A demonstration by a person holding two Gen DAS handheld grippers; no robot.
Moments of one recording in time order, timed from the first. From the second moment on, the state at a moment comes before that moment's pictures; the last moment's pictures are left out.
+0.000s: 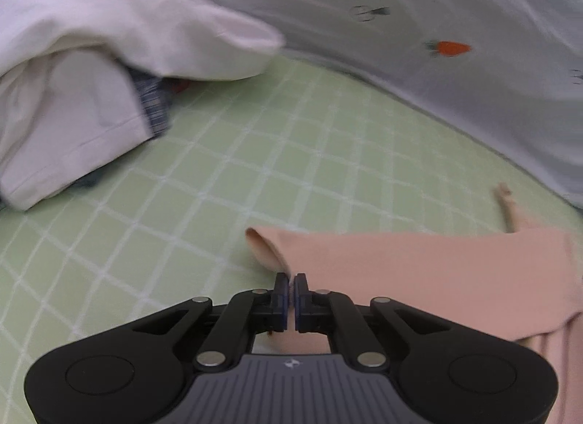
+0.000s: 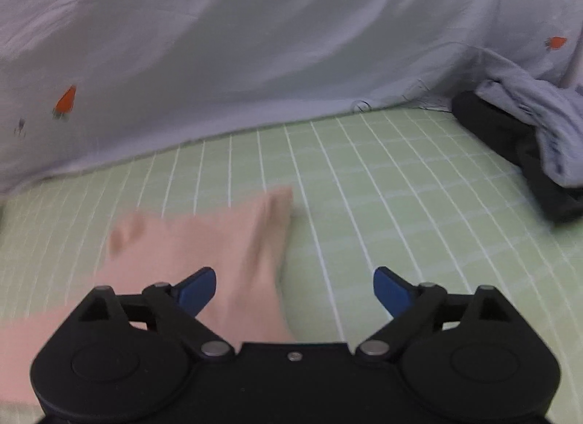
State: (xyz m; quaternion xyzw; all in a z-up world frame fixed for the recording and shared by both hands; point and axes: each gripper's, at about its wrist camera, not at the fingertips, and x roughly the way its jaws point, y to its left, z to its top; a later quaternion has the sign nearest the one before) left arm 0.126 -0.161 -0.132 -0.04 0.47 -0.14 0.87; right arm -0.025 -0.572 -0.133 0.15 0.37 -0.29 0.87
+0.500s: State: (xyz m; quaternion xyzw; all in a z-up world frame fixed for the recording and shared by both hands) left arm 0.049 -0.292 -0.120 0.08 0.46 -0.35 0.81; right arm -0.112 -0.518 -0.137 0.13 0.40 -0.38 0.83
